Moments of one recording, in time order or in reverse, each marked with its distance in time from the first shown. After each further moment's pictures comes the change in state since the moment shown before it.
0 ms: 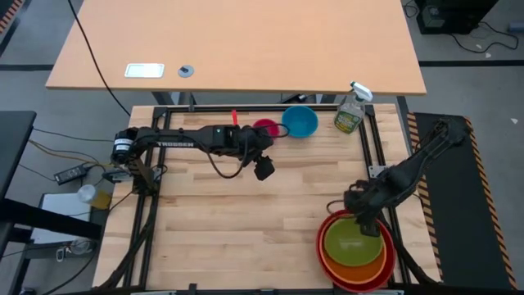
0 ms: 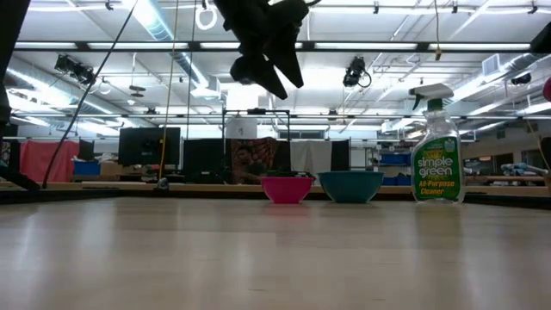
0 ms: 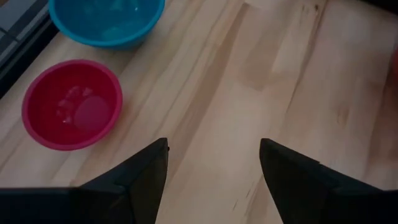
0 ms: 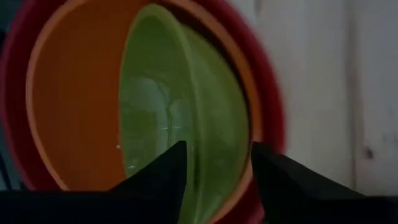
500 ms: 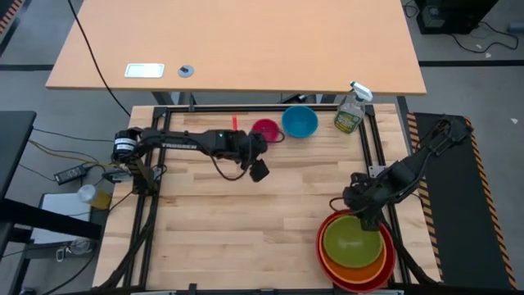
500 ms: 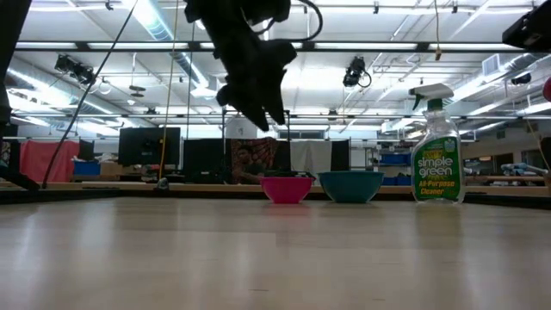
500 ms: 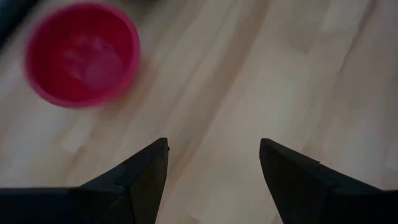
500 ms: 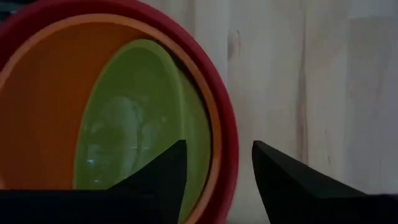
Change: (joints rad) left arm 0.023 0.001 -0.152 0.041 -0.012 -0.030; right arm -0.007 -0.038 -0.003 0.007 0.153 -0.189
